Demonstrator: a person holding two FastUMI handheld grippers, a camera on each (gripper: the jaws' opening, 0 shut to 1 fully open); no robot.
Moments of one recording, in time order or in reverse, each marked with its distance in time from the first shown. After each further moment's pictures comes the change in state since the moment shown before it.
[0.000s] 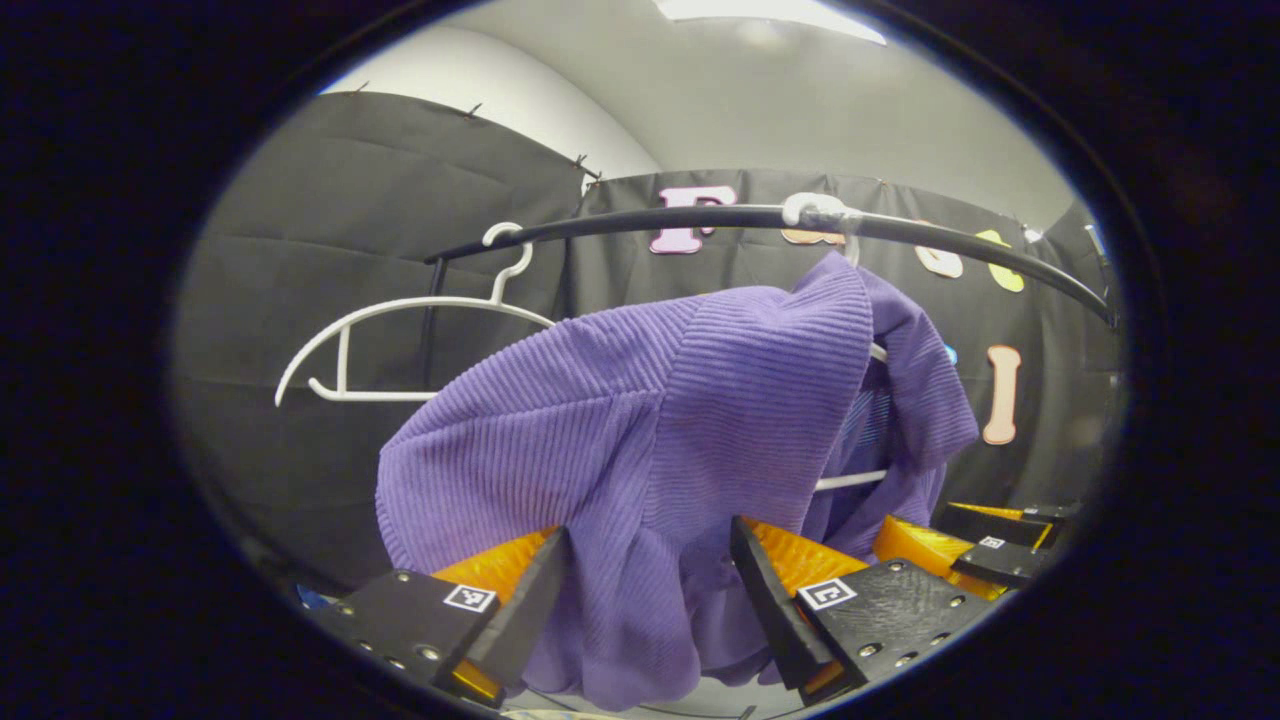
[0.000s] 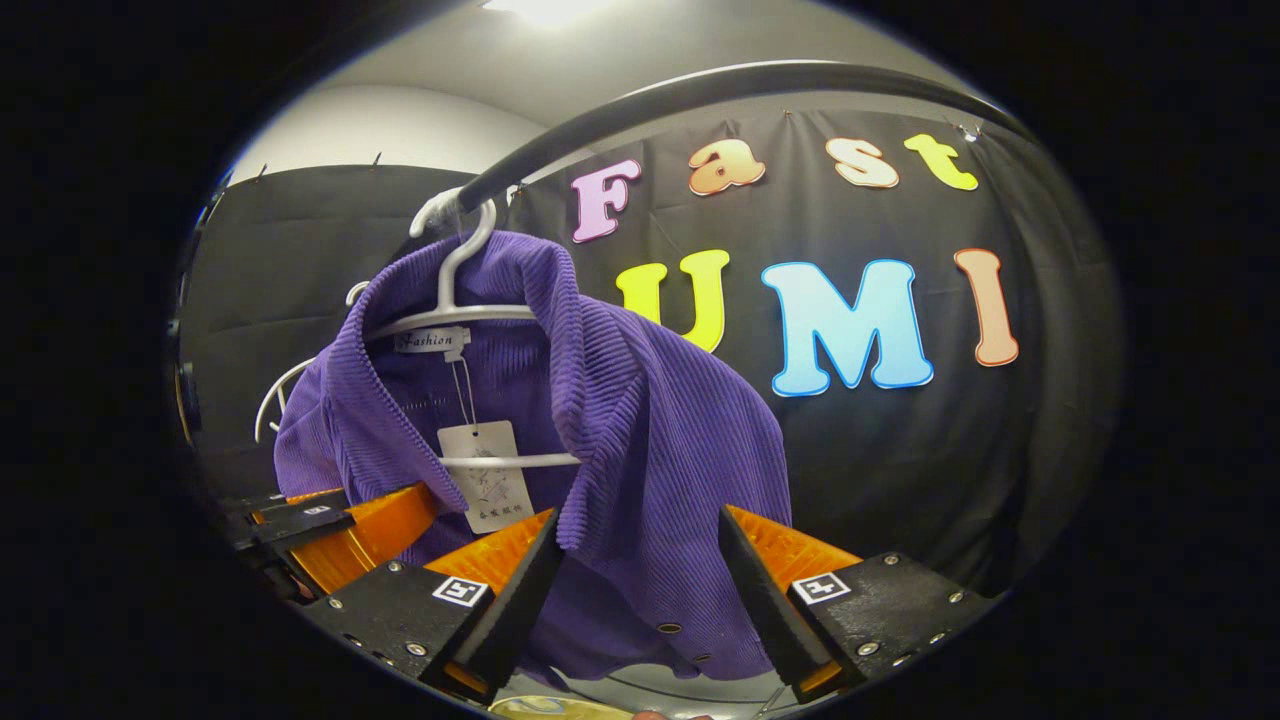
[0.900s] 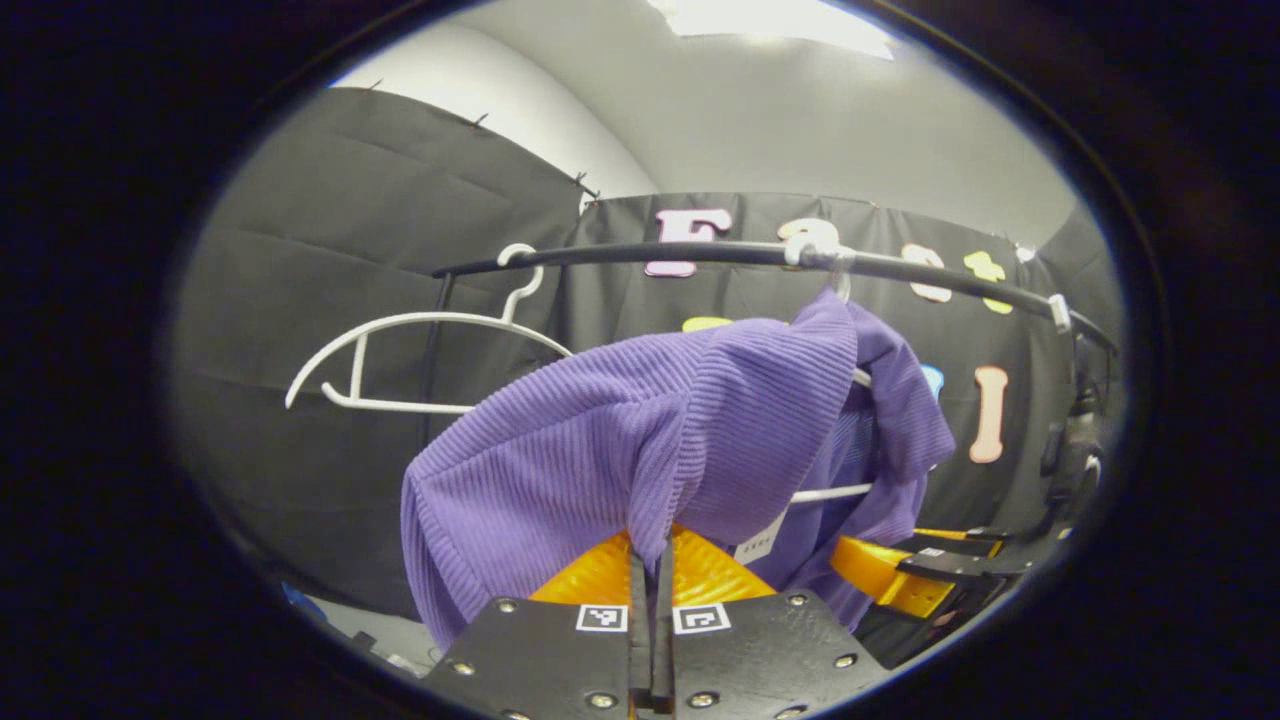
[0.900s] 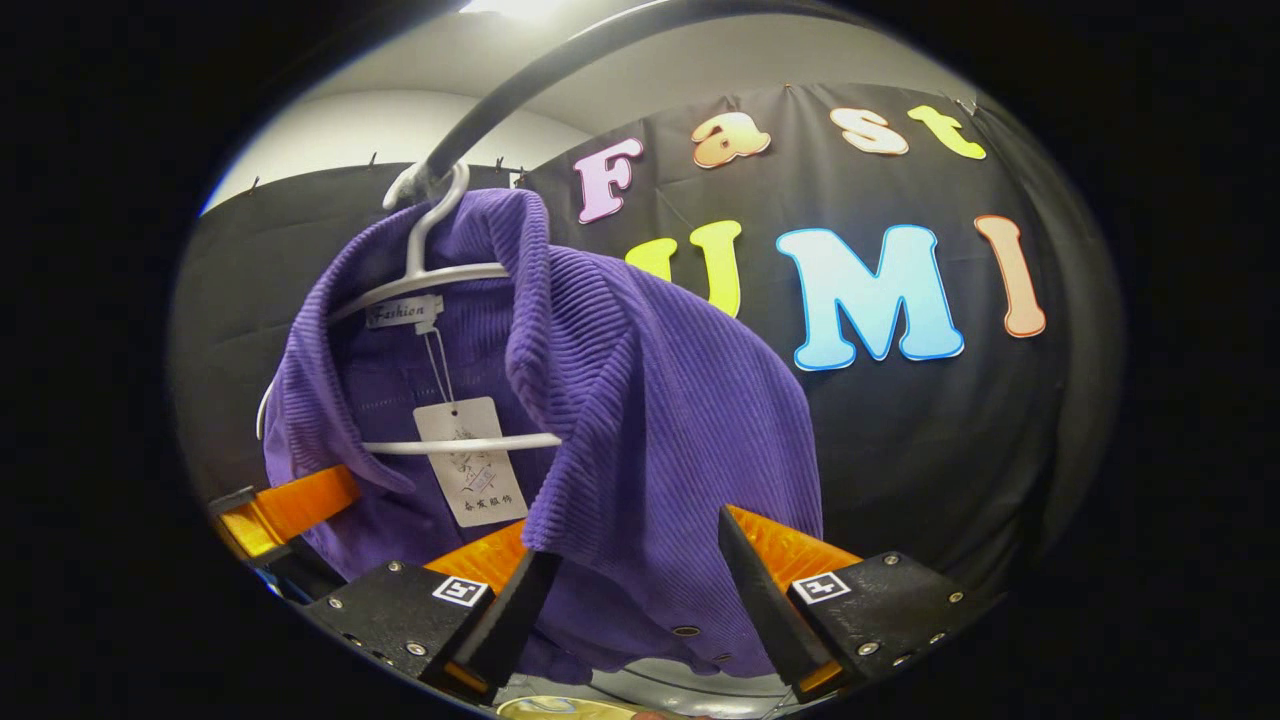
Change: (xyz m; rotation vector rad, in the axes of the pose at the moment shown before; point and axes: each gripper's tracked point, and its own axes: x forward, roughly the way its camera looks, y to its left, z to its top) left arm -0.036 0.009 0.023 -0.081 -0.098 -0.068; right arm 0.027 -0.005 -0.016 0.041 0.038 0.055
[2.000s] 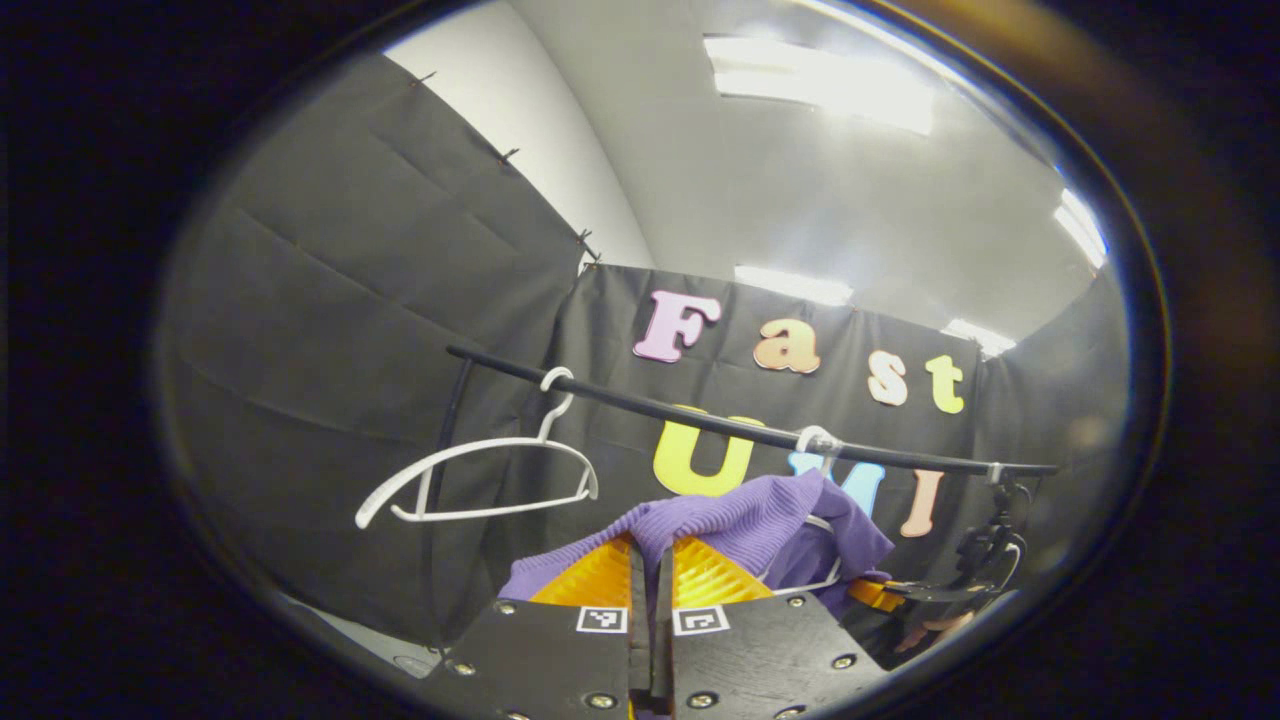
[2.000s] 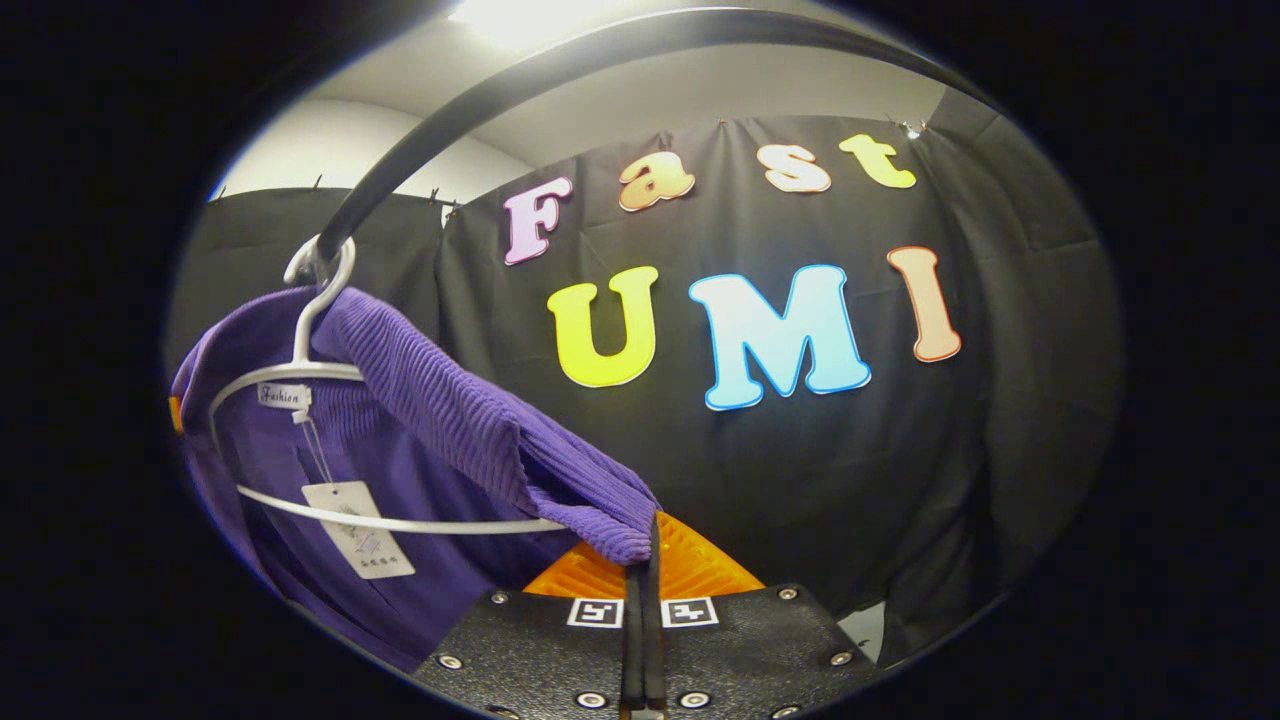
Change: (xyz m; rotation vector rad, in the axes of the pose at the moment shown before) left arm -0.050 0.063 0.124 -0.103 -0.148 -0.125; right arm -0.032 -0.052 0.047 0.028 -0.124 -0.240
